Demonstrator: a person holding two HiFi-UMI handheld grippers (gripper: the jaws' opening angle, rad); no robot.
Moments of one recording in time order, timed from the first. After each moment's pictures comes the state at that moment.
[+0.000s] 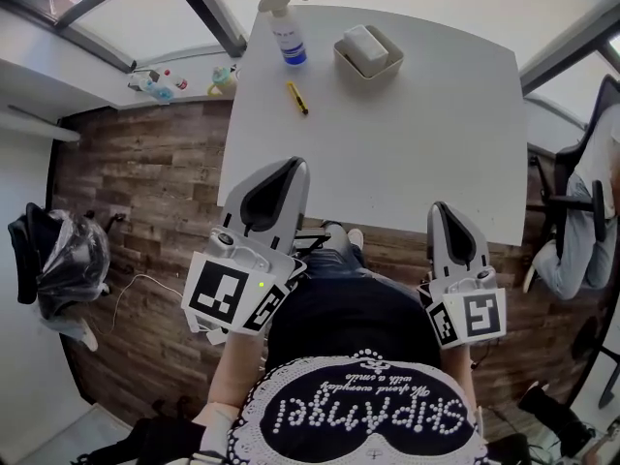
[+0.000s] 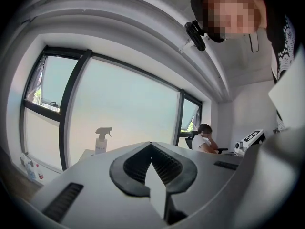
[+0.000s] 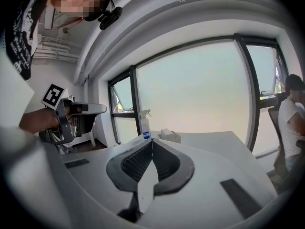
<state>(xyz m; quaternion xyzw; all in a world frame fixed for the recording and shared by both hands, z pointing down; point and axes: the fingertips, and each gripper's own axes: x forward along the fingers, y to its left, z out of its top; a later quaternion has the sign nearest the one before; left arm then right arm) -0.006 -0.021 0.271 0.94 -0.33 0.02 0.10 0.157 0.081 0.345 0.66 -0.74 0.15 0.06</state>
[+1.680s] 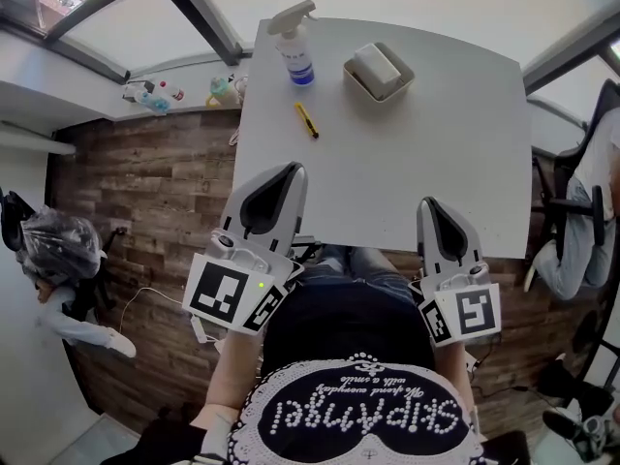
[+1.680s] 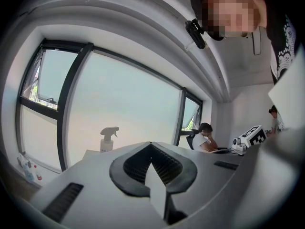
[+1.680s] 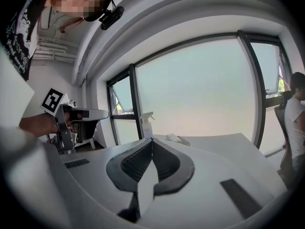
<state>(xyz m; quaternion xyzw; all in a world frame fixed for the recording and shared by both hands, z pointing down) -0.023 -0.085 0.277 0.94 -0.32 0.04 0.12 0.126 0.009 0.333 0.66 -0.74 0.15 0.05</state>
